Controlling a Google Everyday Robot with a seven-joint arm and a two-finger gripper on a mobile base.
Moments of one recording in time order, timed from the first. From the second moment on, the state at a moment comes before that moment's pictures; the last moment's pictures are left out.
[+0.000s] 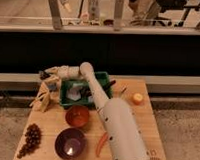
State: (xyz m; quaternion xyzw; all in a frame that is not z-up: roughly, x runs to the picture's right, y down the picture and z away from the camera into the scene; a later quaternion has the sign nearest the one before) arm -0.323 -0.065 0.895 -0.14 -0.66 0.11 0.73
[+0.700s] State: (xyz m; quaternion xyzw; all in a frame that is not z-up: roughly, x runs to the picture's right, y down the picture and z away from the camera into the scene) arm -0.331 -0.058 0.900 -0.17 -0.65 0.11 0.73
